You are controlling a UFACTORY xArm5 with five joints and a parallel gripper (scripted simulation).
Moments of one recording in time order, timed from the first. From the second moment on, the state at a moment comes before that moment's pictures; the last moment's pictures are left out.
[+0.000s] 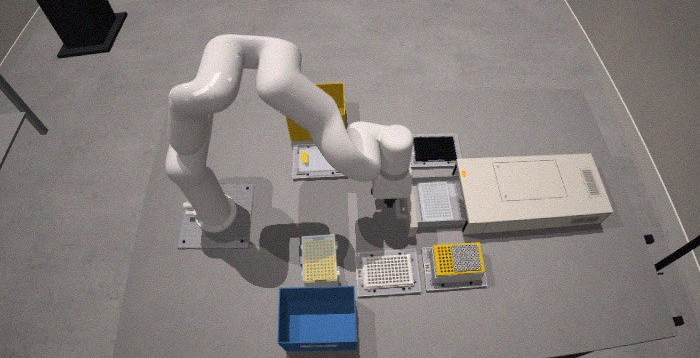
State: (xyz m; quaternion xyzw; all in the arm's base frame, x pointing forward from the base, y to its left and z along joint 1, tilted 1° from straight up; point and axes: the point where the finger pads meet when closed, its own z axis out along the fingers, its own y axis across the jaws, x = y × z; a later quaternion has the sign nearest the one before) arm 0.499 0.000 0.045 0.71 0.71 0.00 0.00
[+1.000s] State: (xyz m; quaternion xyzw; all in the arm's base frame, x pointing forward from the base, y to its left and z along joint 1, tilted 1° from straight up) arm 0.537 -0.001 0.045 0.71 0.71 0.00 0.00
